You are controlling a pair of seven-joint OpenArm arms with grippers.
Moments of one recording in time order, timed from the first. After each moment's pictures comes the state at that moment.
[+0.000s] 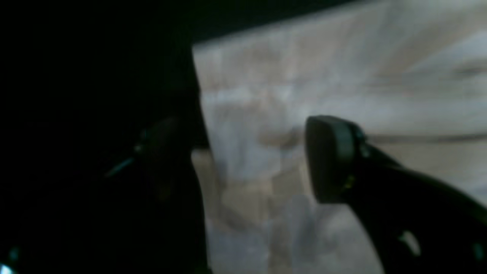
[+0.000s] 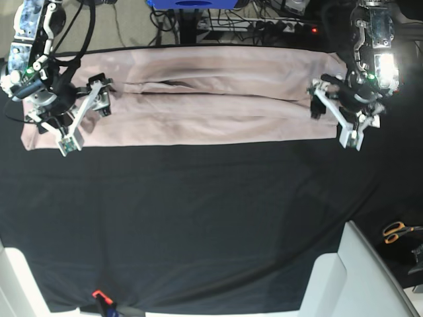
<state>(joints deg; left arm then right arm) 18.6 -16.9 -13.9 95.6 -9.1 -17.5 41.7 -17.6 1.8 16.1 107.1 5.8 33.3 -57.9</state>
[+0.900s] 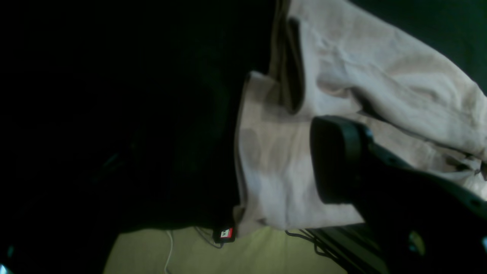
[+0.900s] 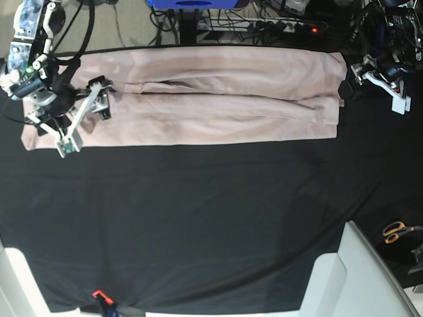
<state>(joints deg) 16.7 -21.3 -39.9 66.2 -45.1 -41.1 51.7 -17.9 1.9 16.1 107.2 5.7 33.3 -55.0</state>
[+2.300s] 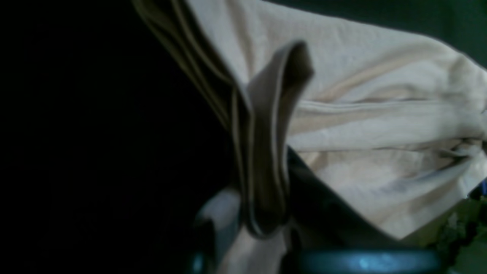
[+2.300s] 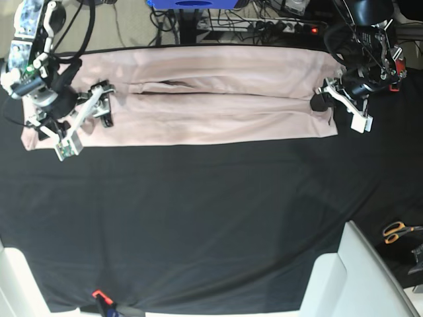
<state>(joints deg) 9.0 -14.9 -31.6 63.6 -32.0 -42.0 46.7 -19.1 1.8 16.1 107.1 5.8 33.3 -47.8</state>
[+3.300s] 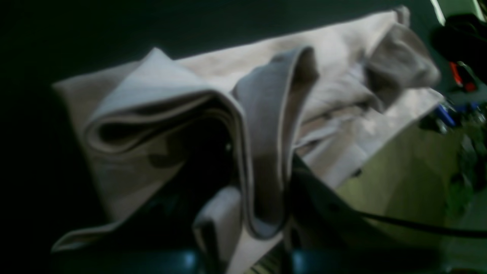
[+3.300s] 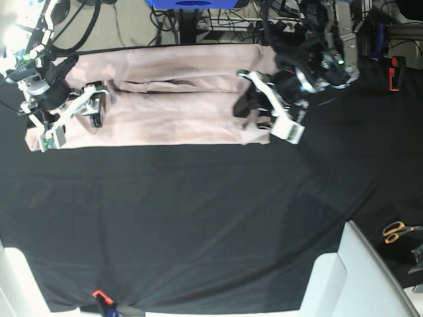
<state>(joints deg) 18.9 -0.6 -12.1 96.7 -30.1 -41.1 48.7 -19.8 -3.6 24.2 107.1 5.3 33.3 -44.7</state>
